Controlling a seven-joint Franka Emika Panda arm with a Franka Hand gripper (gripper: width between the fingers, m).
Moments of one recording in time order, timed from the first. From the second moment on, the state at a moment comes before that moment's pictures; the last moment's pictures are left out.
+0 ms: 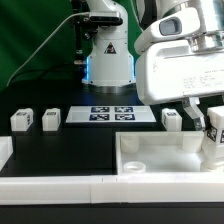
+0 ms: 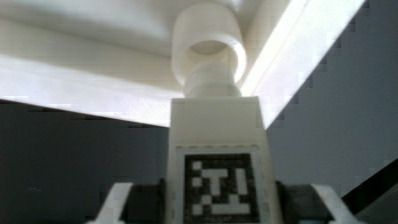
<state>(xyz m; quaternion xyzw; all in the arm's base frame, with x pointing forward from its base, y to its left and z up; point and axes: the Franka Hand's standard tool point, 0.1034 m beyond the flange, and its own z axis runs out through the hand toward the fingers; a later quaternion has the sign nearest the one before) 0.628 0.118 0.089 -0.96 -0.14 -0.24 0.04</state>
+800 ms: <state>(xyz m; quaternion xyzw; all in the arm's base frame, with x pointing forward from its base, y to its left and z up) 0.619 0.115 0.076 -0.96 -0.14 -0.24 0.04</state>
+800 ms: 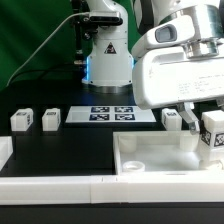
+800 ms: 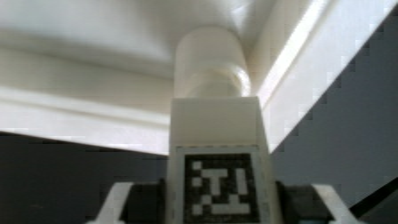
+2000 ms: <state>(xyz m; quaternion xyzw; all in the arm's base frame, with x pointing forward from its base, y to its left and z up) 0.620 0.116 0.076 -0.96 -0.14 -0.26 0.04</state>
